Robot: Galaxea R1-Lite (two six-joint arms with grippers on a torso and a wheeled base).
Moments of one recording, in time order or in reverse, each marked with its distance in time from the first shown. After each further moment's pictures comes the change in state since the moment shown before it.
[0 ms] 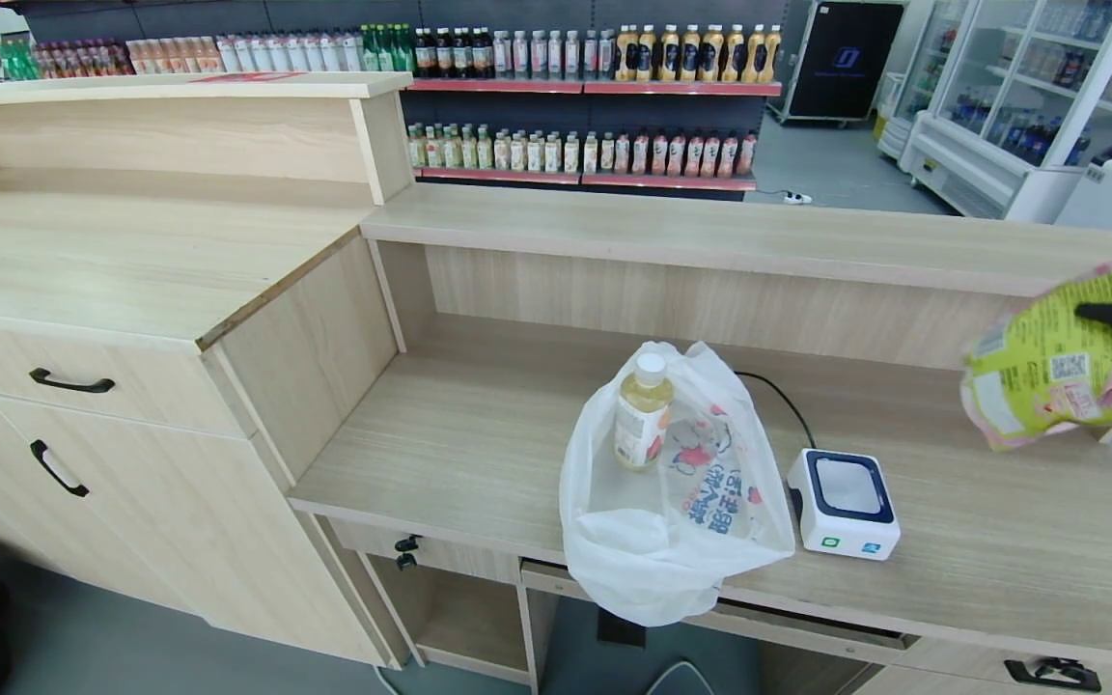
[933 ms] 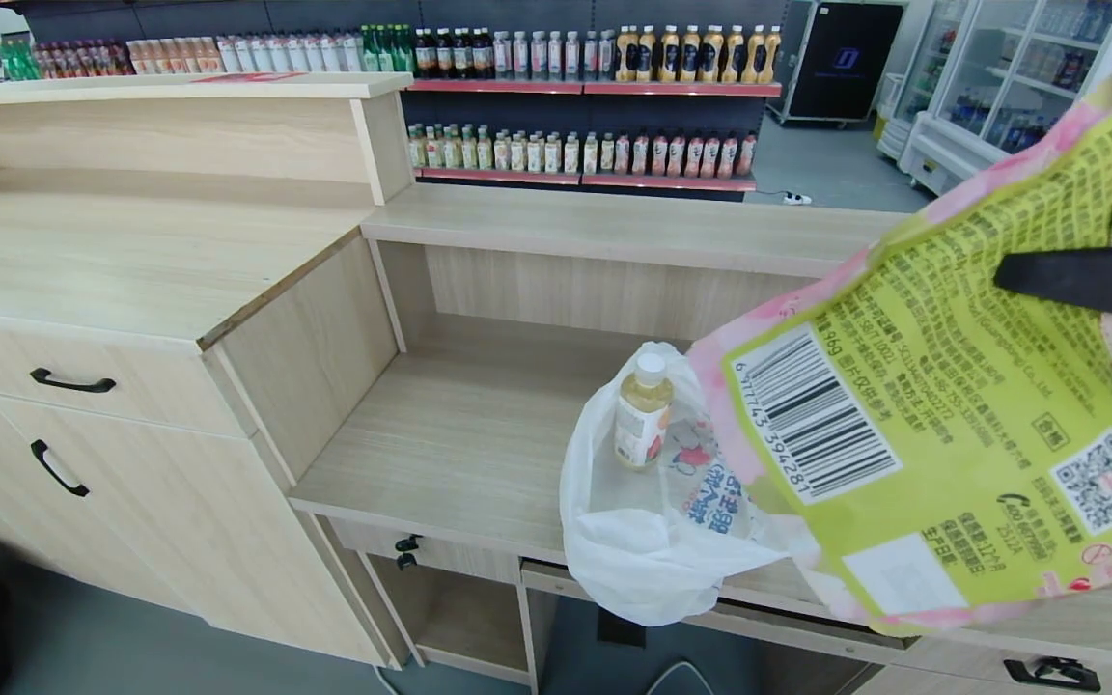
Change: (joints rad) left arm 0.000 0.000 0.000 0.000 0.000 0.000; right arm 0.794 -0.323 -0.005 0.067 0.413 0.004
